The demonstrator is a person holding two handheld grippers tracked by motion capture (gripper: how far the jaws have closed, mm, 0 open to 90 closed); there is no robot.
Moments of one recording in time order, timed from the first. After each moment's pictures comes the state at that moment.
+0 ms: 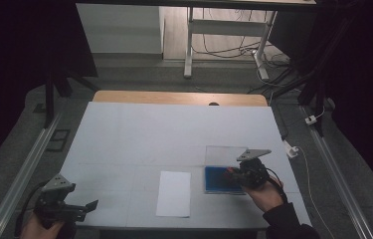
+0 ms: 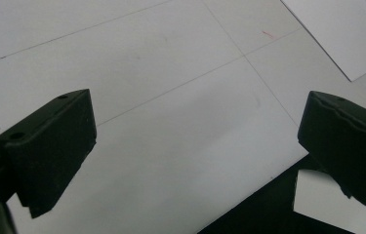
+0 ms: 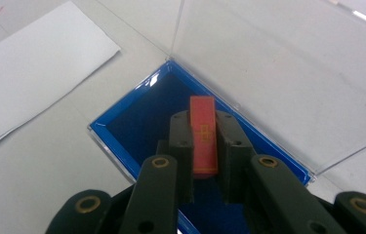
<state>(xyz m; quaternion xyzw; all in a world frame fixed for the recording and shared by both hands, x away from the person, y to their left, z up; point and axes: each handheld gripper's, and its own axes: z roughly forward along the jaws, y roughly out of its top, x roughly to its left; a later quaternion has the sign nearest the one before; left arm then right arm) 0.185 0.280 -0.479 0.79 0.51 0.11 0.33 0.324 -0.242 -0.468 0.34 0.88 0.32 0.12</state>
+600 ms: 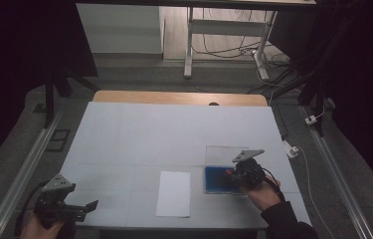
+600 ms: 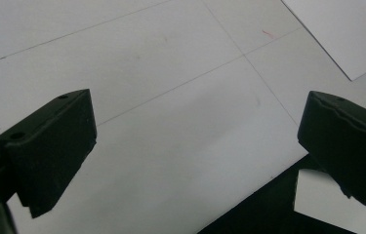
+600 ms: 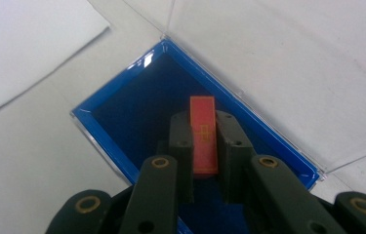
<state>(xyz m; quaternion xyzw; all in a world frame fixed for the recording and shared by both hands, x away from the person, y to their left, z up) 0.184 0.280 -0.479 0.79 0.50 0.11 0.33 0.330 -0.237 -0.480 0.33 0.89 0.28 0.13</state>
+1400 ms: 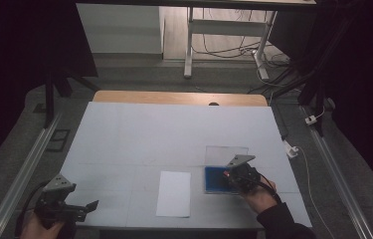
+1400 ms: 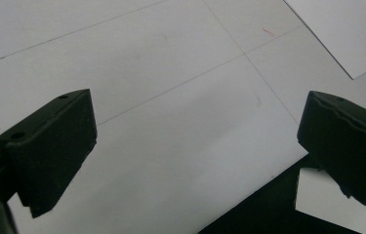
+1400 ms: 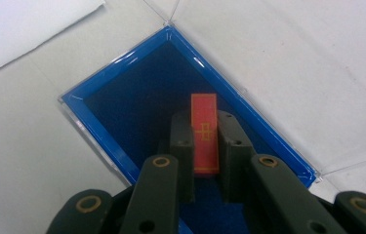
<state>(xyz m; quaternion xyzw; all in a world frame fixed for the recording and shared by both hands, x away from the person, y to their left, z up) 0.185 0.279 -0.479 0.79 0.50 0.11 0.33 0.319 -0.223 -0.485 0.31 0.90 0.25 0.17</state>
